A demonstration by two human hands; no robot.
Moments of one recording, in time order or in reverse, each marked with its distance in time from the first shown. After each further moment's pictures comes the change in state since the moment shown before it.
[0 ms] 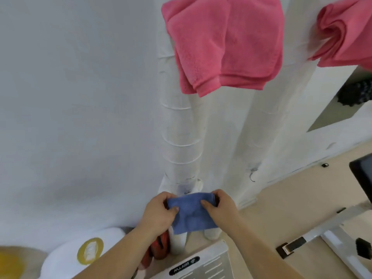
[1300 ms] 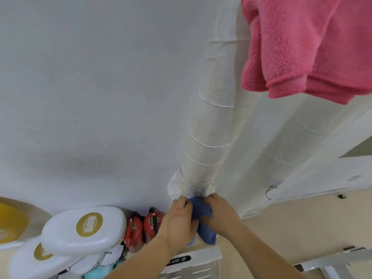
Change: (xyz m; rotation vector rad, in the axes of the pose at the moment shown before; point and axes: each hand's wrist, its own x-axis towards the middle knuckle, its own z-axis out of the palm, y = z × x) left_hand 0.002 -0.030 0.070 0.318 0.091 0.272; right_hand 0.046 -0.007 0.027 -0.712 -0.346 -0.307
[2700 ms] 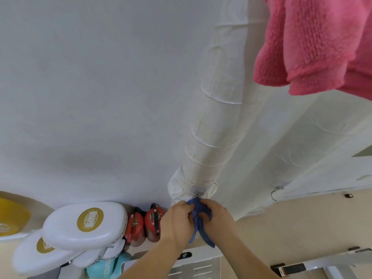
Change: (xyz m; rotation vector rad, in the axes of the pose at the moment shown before) left_hand 0.010 0.014 0.004 -0.223 -0.010 -0.366; right_hand 0.002 0.008 0.048 0.304 0.153 0.097
